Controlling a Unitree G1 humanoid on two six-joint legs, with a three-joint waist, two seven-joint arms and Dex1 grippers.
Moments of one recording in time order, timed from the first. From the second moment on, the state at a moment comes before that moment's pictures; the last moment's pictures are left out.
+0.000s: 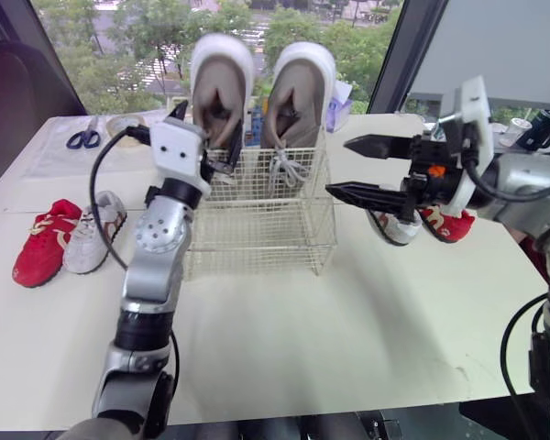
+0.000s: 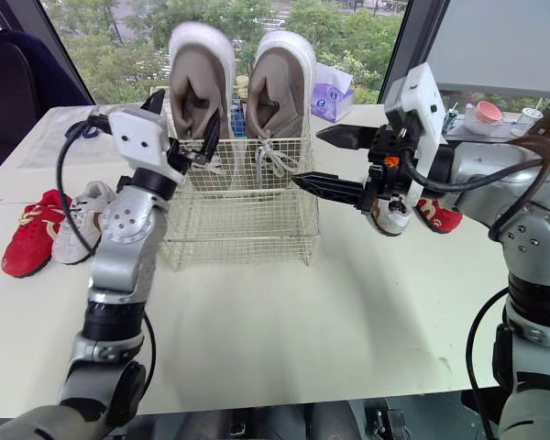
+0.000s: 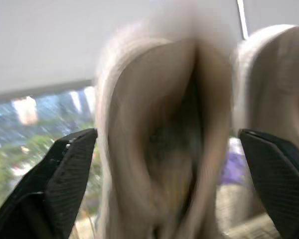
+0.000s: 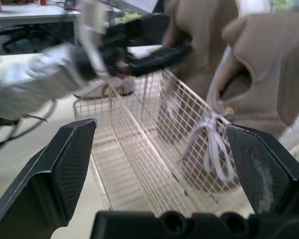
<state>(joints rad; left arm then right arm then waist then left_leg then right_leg) -0.56 0.24 0.06 -0.29 -0.12 0.26 -0.15 -0.75 -0.85 -0.15 -0.37 0.90 0.94 0.76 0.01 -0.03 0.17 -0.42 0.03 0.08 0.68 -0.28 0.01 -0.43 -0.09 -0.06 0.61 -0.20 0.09</state>
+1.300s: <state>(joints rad) -0.06 0.80 0.47 -0.69 -1.53 0.98 -0.22 -0.41 -0.47 -0.24 0.56 0.29 0.09 0.52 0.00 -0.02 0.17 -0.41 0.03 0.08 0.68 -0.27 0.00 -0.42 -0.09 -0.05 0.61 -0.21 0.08</state>
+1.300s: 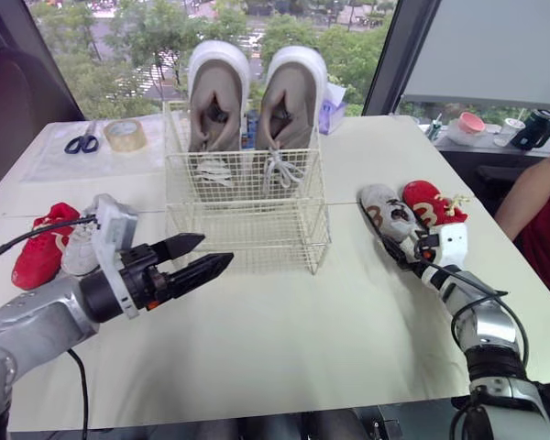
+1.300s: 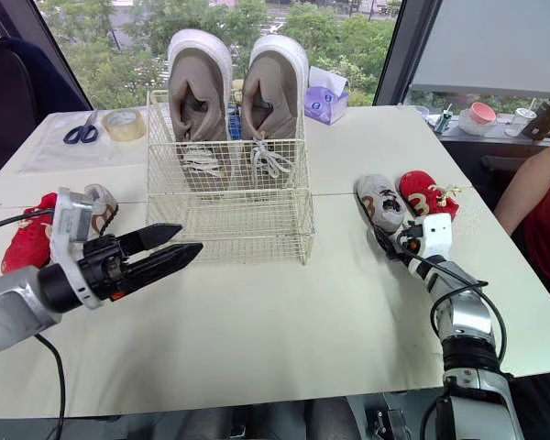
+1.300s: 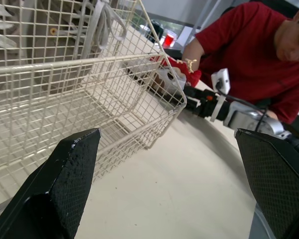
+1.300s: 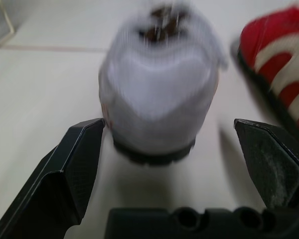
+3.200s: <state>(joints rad) -0.50 0.95 0.52 -0.21 -1.80 0.86 -0.31 -0.87 -0.70 -0.18 0.52 0.19 -0.12 0.71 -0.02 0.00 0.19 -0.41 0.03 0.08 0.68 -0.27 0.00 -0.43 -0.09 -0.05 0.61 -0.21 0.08</state>
